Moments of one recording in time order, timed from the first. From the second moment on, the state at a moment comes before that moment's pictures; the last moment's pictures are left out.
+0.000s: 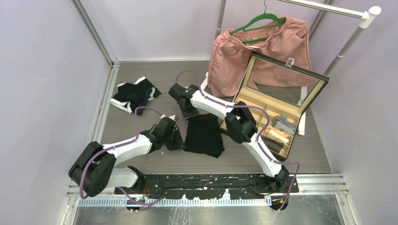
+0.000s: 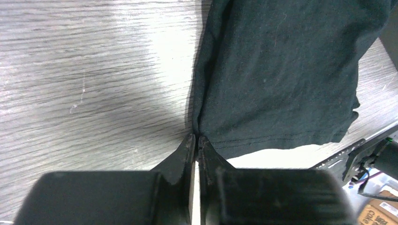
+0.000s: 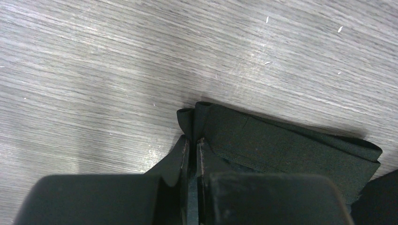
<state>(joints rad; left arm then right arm) -0.64 1.26 0.47 -0.15 0.15 -0.76 0.87 2.45 2.18 -1.03 0.19 0.51</state>
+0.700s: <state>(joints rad) -0.64 1.18 0.71 -0.52 -0.03 -0.65 0.82 2.40 2.10 -0.83 0.05 0.62</state>
